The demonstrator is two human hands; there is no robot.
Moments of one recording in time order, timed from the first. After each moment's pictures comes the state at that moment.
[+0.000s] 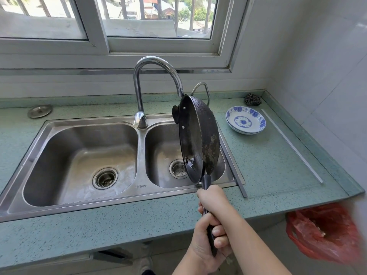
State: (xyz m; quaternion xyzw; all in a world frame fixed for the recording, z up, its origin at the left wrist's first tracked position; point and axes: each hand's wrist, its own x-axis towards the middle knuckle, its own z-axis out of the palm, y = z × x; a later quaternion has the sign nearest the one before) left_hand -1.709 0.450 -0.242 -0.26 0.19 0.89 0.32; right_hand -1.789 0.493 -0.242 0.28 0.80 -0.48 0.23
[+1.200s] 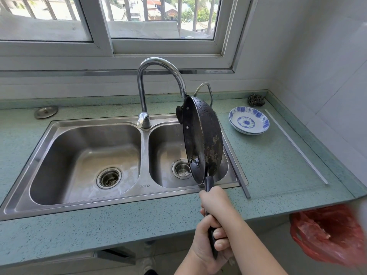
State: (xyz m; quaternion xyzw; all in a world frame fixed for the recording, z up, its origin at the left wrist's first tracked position) left_hand -1.706 0.445 -0.245 -0.25 0.18 0.89 0.33; right_hand -1.782 0.490 -0.235 0.27 0.82 -0.45 0.22
